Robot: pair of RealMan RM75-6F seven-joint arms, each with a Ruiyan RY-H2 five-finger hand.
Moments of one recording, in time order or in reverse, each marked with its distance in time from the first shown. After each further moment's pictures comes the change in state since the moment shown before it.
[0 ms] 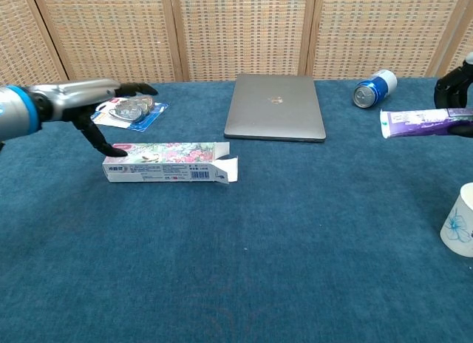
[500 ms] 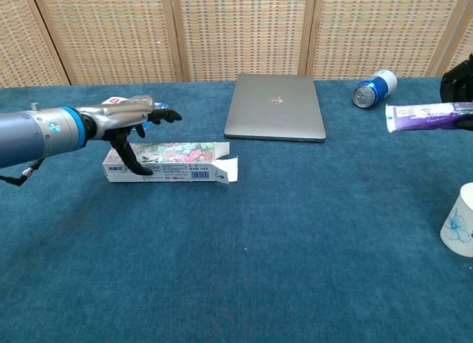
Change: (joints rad) left arm -0.113 -0.148 0.024 0.189 -0.093 -0.101 0.016; right arm 0.000 0.018 0.006 -0.004 0.013 0.001 -0.010
